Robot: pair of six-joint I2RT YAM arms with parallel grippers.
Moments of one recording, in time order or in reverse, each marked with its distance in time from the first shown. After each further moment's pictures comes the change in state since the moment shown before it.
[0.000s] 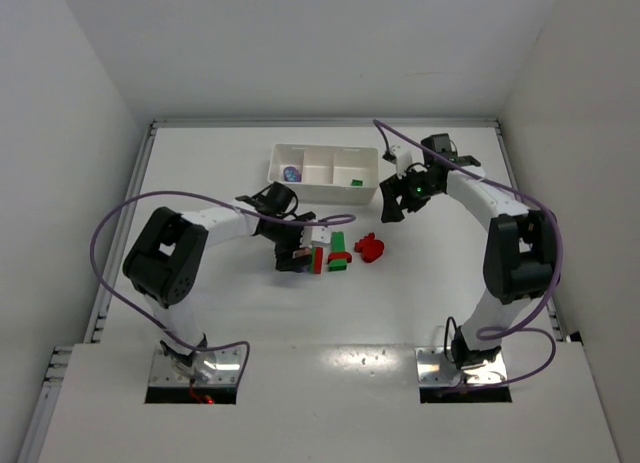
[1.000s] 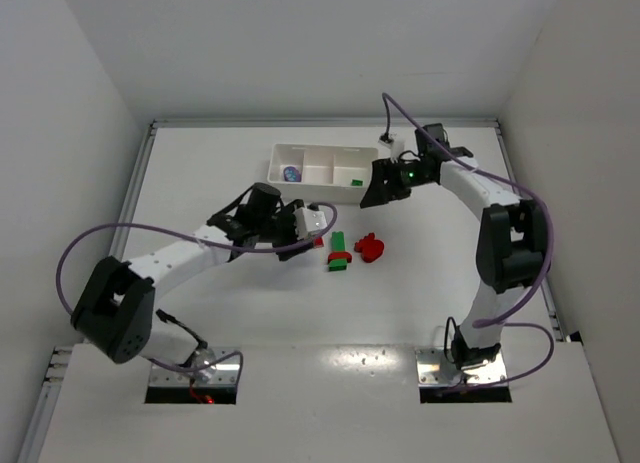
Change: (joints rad) left arm -0.051 -0.330 -0.186 0.229 -0.164 -0.318; right arm 0.010 0.078 0.097 0.026 -0.241 0.249
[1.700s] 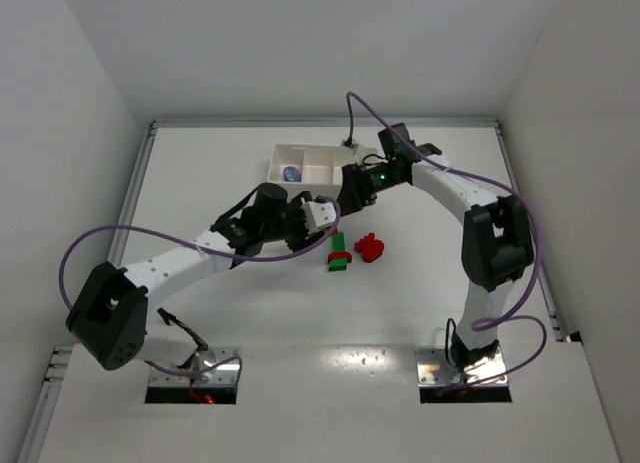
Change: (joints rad) left arm -0.093 -0.089 -0.002 0.180 -0.103 -0.151; right arm 0.183 0.064 0.114 -0.032 -0.288 0.081
